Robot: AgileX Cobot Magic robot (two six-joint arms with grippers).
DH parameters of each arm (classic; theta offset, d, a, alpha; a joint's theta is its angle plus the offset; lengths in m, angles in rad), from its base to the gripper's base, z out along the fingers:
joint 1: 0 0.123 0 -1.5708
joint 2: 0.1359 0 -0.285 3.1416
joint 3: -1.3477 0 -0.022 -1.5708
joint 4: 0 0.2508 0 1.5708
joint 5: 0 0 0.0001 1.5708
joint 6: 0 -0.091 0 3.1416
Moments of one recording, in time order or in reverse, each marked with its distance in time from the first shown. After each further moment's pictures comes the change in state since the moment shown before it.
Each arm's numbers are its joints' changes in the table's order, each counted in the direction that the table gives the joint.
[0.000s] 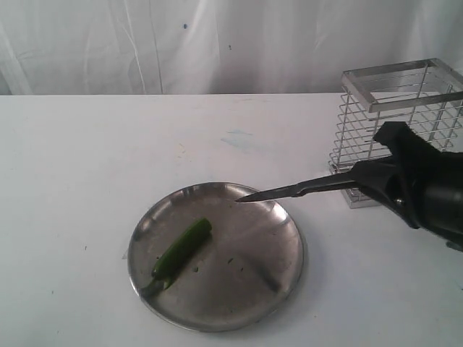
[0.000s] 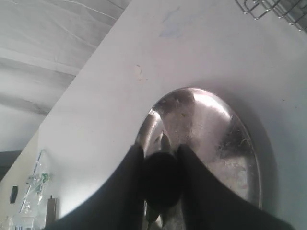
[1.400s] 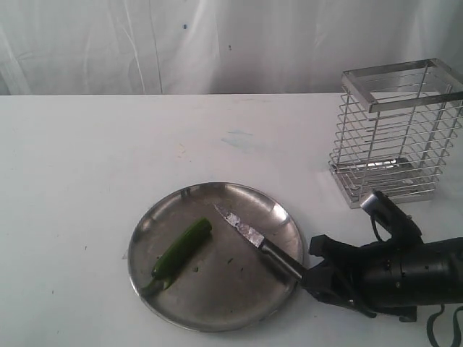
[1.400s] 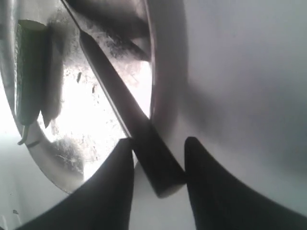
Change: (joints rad) left arm 0.000 0.000 0.000 0.000 0.000 0.000; right arm 0.000 0.567 -0.059 0.193 -0.213 0.499
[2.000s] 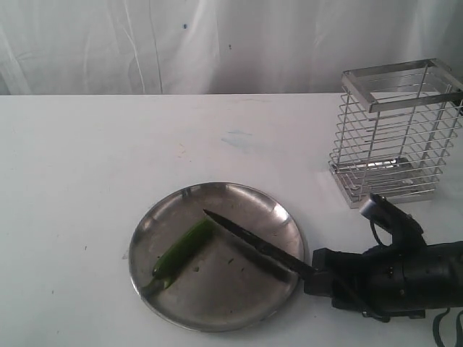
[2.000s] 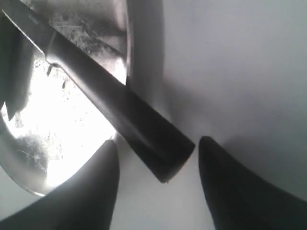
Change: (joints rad) left arm 0.000 0.000 0.000 0.000 0.000 0.000; right arm 0.000 0.009 -0.008 -0.014 0.044 0.120
